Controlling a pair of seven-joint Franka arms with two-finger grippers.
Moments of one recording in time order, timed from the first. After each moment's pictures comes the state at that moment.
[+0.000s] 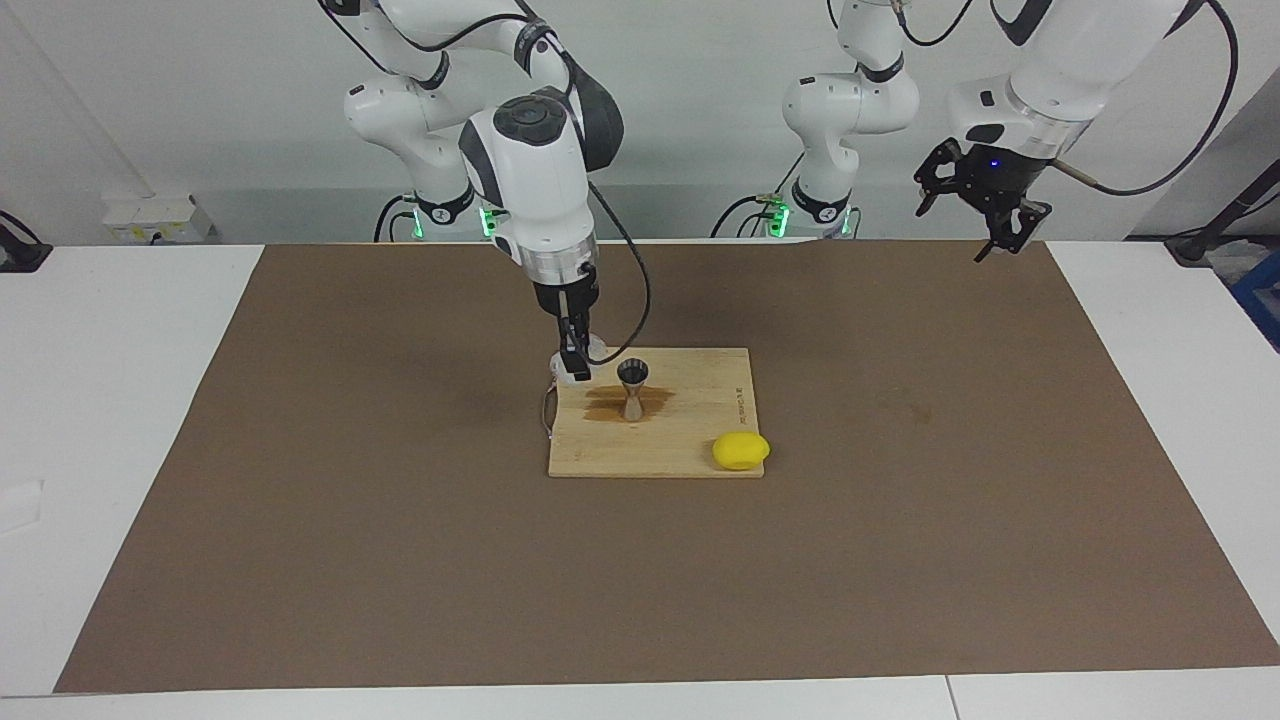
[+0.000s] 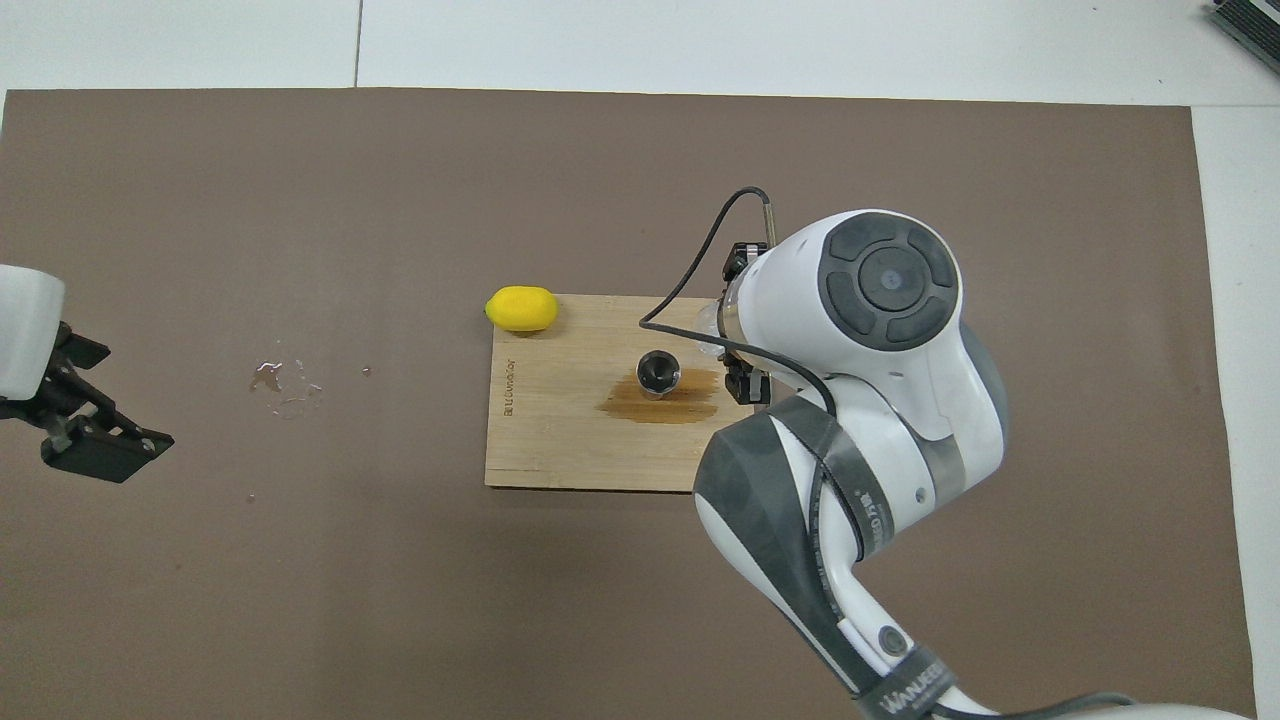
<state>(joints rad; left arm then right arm) -0.06 -0.11 -0.05 -1.67 -0.02 1.45 0.72 0.43 0.21 0.06 -1.71 -0.01 2.07 2.06</state>
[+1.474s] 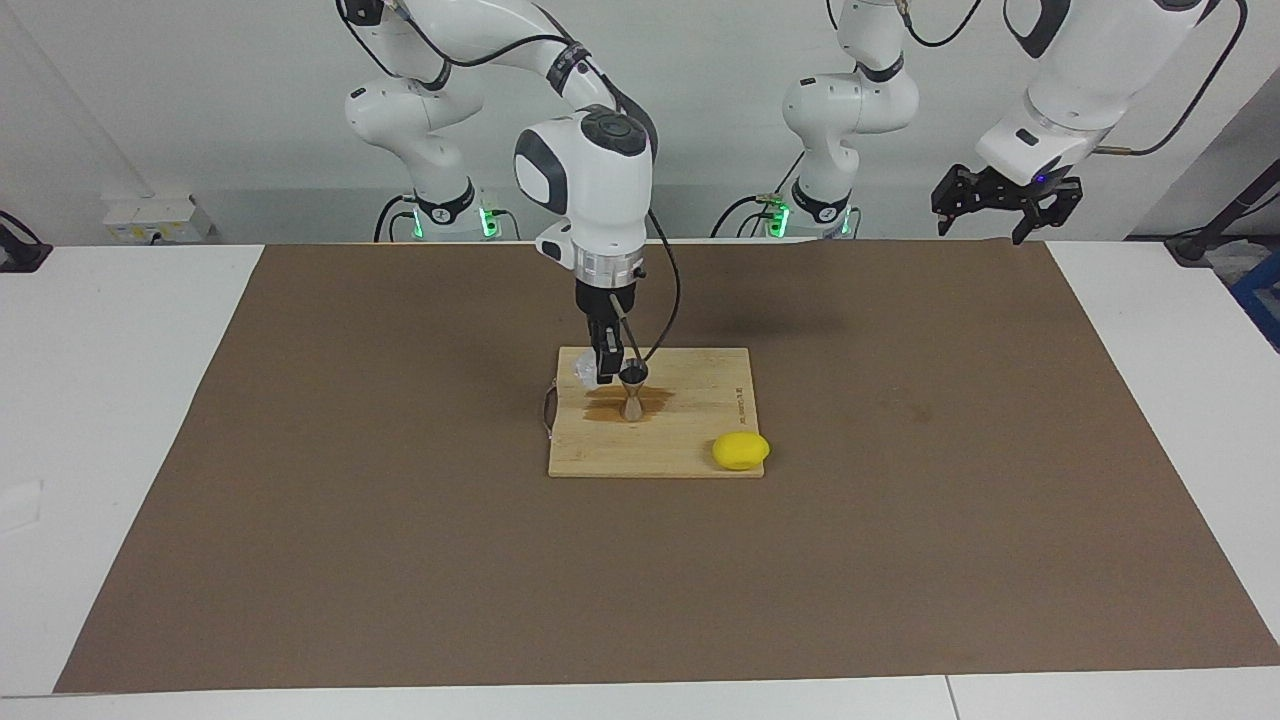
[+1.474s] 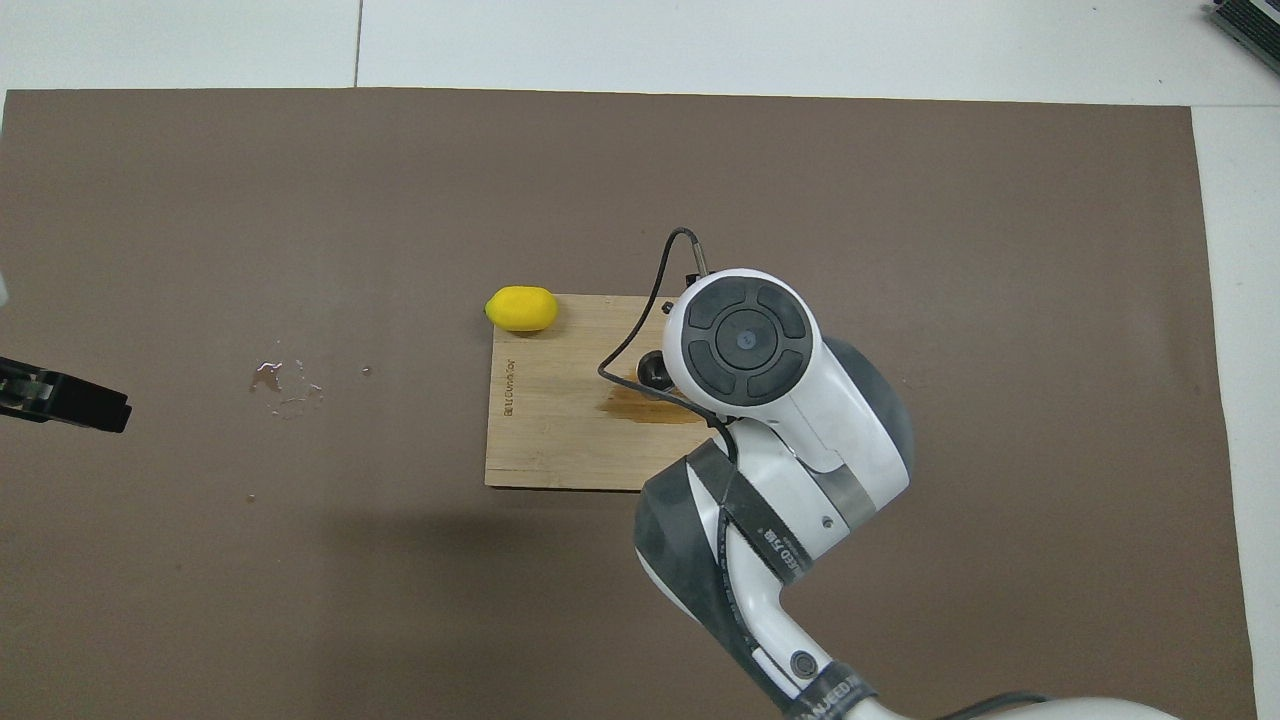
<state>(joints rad) -0.03 -0.12 -0.05 -1.69 0.06 1.40 0.22 0.53 0.24 0.06 -1.74 -0.22 2.07 2.09</state>
